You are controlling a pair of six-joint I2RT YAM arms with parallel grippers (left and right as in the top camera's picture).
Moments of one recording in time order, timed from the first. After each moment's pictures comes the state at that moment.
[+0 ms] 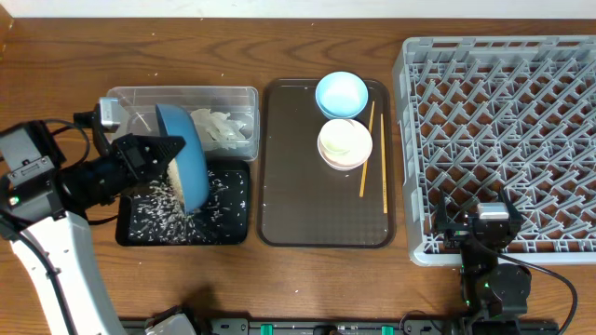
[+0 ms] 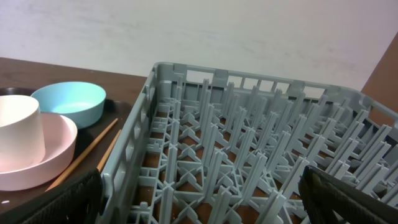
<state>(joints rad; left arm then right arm) 0.52 1.21 1.20 -1.10 1.15 -0.09 0.05 0.01 0.01 -0.06 0.06 -0.12</state>
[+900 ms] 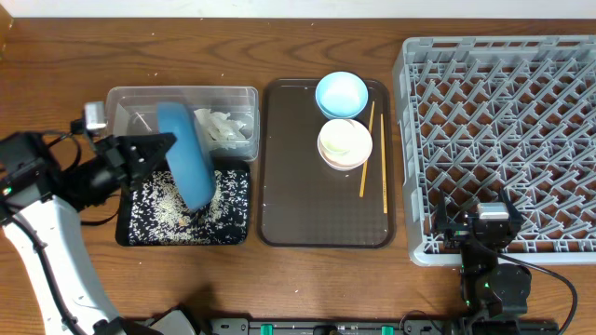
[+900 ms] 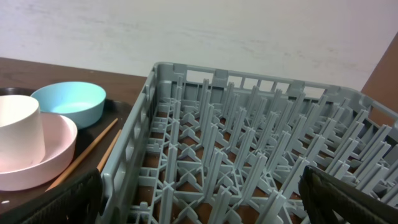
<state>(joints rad) 0.62 1.32 1.13 -1.10 1.42 -0.04 0.05 0.01 0.01 -0.06 0.06 -0.12</state>
